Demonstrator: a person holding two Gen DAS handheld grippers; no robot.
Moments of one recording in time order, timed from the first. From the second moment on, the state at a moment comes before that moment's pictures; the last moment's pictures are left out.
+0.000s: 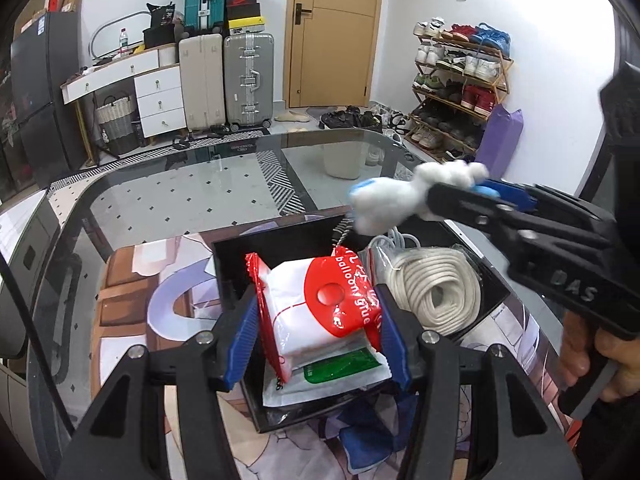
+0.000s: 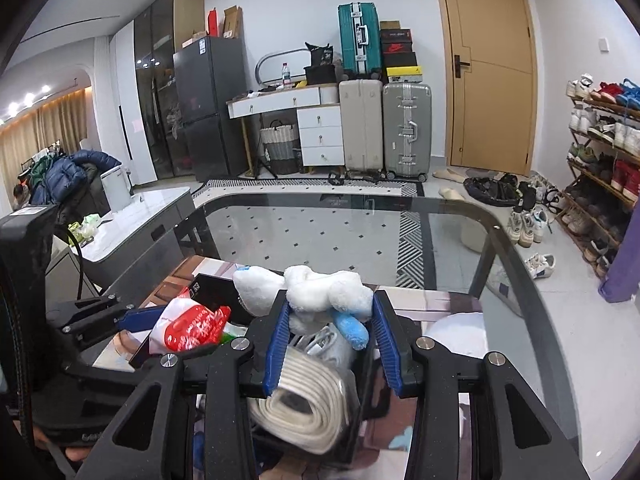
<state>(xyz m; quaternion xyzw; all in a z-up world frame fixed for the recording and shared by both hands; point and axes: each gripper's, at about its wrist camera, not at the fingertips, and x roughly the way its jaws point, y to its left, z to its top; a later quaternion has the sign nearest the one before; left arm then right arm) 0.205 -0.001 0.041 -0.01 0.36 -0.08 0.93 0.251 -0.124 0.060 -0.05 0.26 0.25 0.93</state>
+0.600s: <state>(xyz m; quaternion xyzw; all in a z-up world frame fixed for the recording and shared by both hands) 0.205 -0.007 0.034 0.00 0.37 -0.10 0.93 0.272 -0.089 0.021 -0.11 0.30 0.27 0.91</state>
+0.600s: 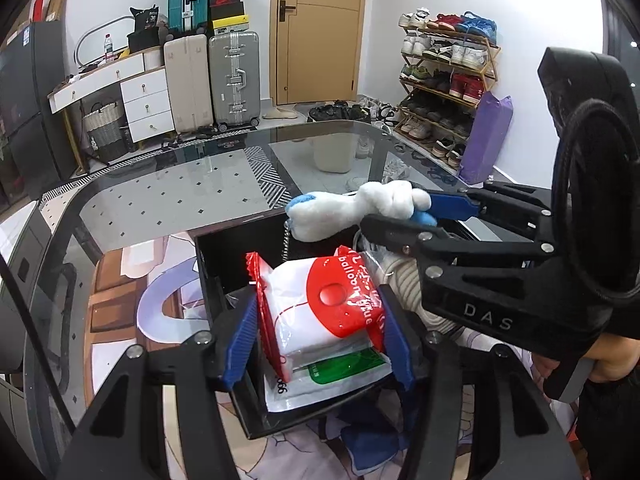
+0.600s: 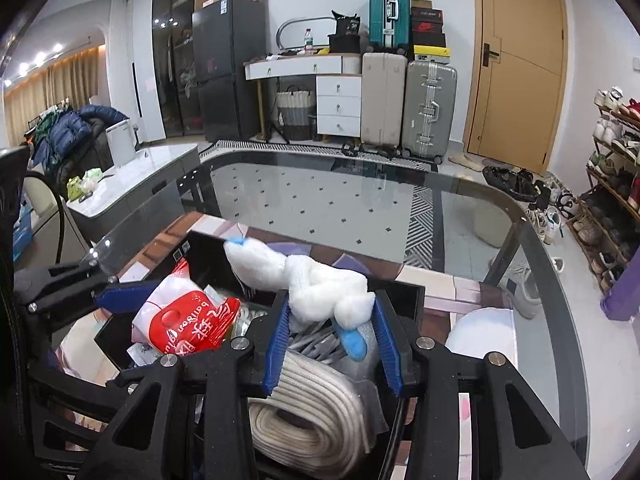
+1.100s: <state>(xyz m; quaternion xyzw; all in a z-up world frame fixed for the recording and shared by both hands) 0.176 0.002 0.050 -0.03 0.32 -0.10 0.94 0.235 -0.128 0.036 -0.10 0.27 0.28 0.92</state>
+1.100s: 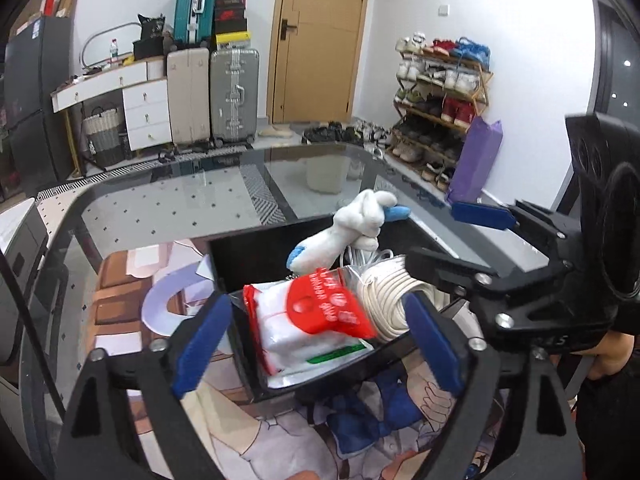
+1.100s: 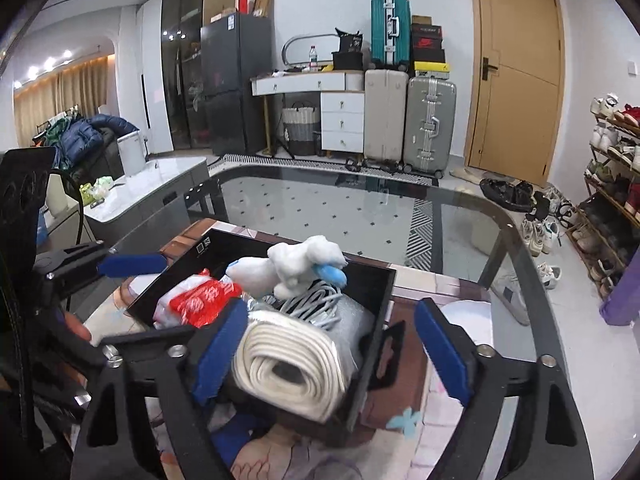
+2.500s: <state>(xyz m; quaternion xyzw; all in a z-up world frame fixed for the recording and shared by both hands) 0.146 0.028 0.023 -0.04 0.26 -0.01 0.97 0.177 -0.151 0.020 -0.05 0.19 0.24 0.95</state>
